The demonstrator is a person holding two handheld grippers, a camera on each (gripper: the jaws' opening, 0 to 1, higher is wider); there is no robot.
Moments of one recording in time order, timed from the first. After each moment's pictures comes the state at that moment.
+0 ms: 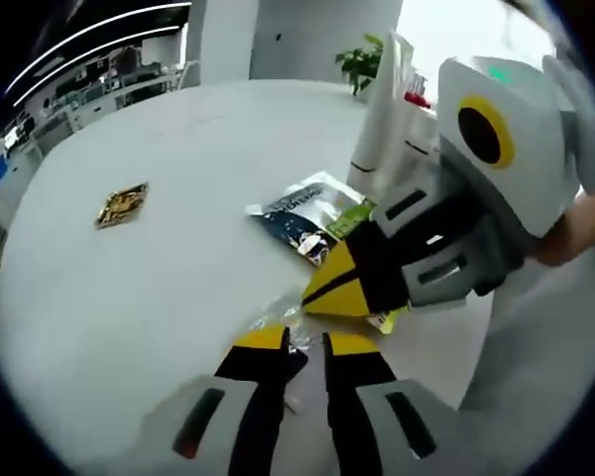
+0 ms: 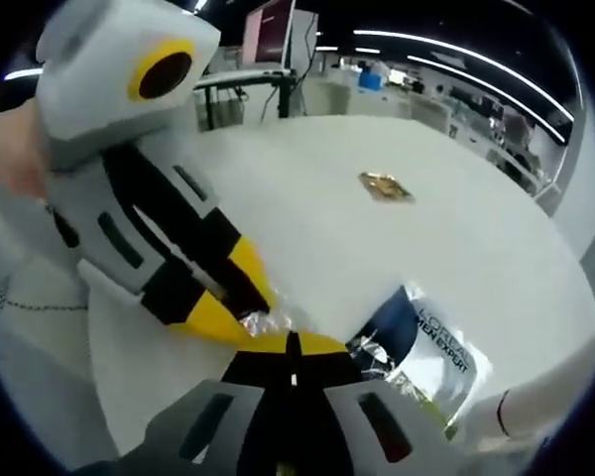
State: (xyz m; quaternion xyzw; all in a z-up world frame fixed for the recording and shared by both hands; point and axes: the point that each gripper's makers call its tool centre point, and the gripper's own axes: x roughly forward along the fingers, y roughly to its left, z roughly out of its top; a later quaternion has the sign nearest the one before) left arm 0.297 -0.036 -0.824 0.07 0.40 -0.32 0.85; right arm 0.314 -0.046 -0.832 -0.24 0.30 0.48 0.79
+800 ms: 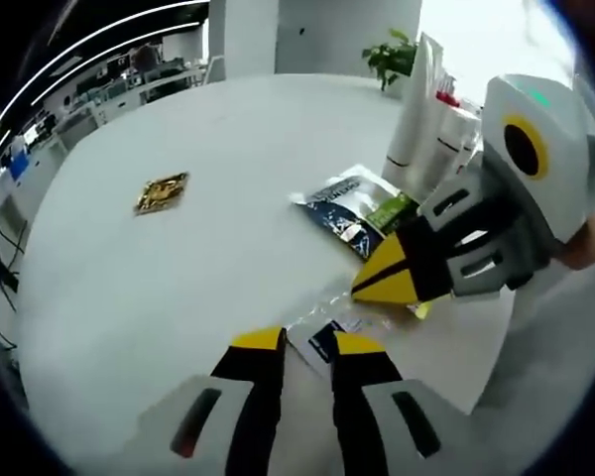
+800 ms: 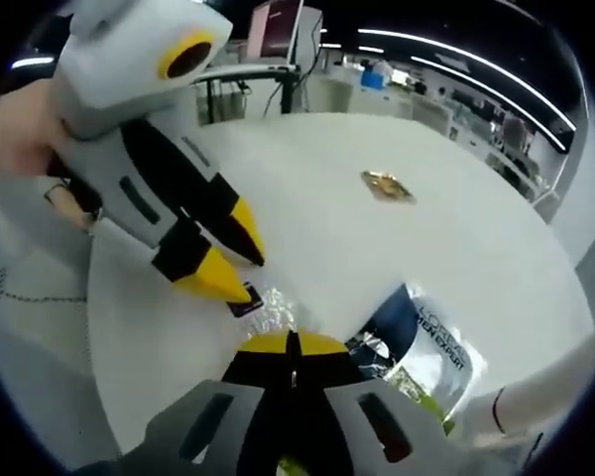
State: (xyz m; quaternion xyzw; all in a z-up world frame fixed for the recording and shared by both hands) left arm 0.302 -0.005 -0.827 0.08 0.42 -0.27 0.86; right arm 0.309 -0.048 -0.831 -0.26 0.30 0.48 0.78
